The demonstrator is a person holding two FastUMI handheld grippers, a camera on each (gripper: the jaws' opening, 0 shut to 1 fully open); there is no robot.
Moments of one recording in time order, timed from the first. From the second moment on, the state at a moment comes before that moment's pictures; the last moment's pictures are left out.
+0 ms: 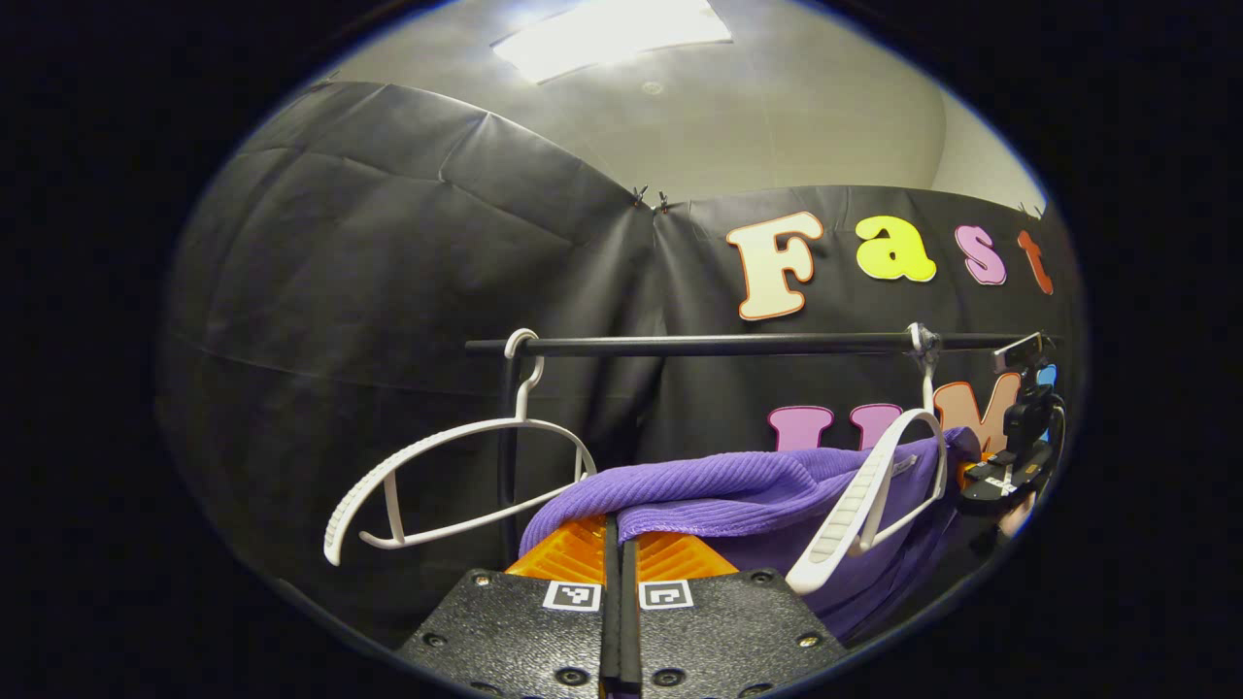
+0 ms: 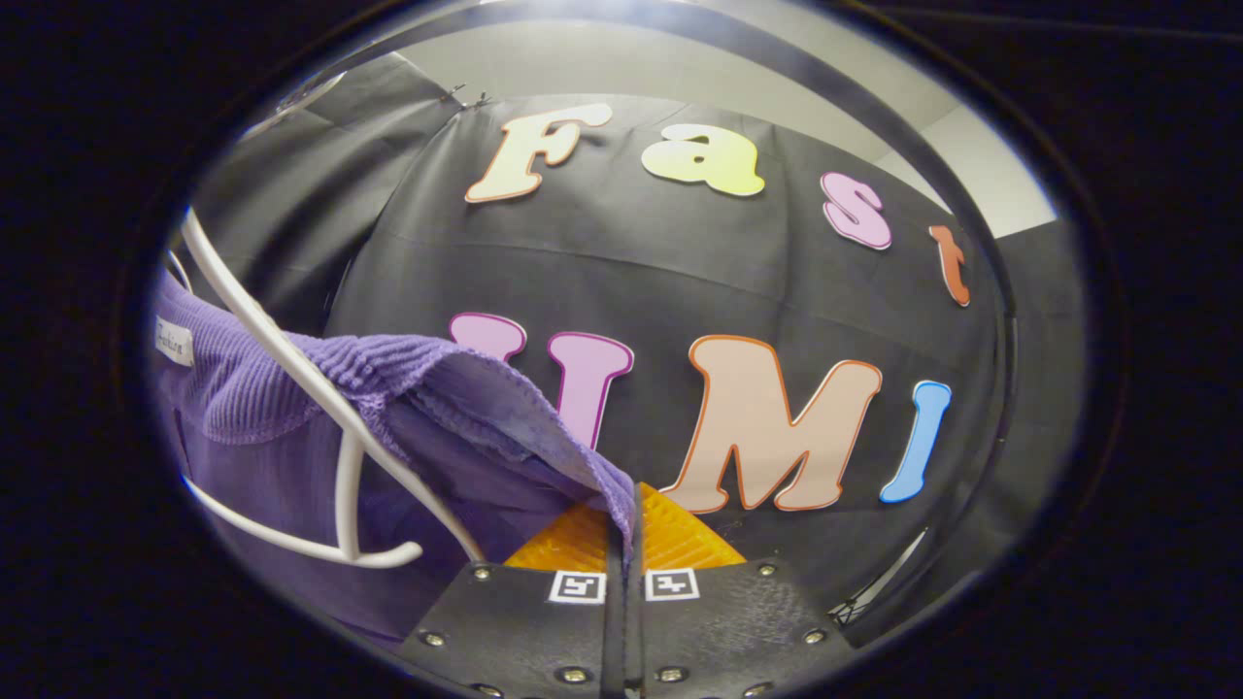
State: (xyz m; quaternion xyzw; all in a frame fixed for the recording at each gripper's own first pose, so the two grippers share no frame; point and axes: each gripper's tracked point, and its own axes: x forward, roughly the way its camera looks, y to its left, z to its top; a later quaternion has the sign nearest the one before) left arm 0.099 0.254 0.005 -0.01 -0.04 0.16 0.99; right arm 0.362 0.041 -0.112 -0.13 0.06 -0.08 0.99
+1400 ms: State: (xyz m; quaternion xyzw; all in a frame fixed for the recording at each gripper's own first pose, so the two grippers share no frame) left arm 0.055 0.256 -0.079 0.01 0.06 0.18 0.98; right arm 0.285 0.035 -0.209 -0.16 0.14 -0.06 0.97
